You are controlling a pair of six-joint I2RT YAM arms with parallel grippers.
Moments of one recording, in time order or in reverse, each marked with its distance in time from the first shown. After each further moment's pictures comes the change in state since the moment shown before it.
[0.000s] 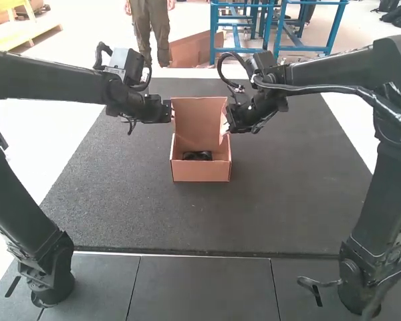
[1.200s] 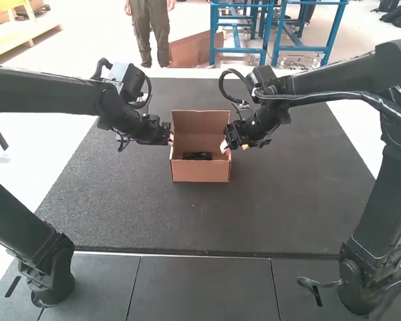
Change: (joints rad) left arm -0.042 -0.114 -0.113 -0.169 0.050 0.030; right arm 0.012 -0.043 -0.109 -0.039 0.142 -0.011
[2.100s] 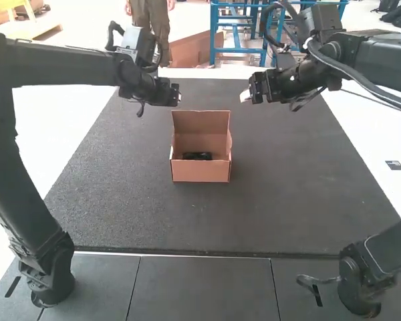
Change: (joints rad) left arm -0.022 0.212 0.325 0.111 -0.180 0.045; right arm -0.111 -0.397 0.027 -0.059 -0.002 -0.001
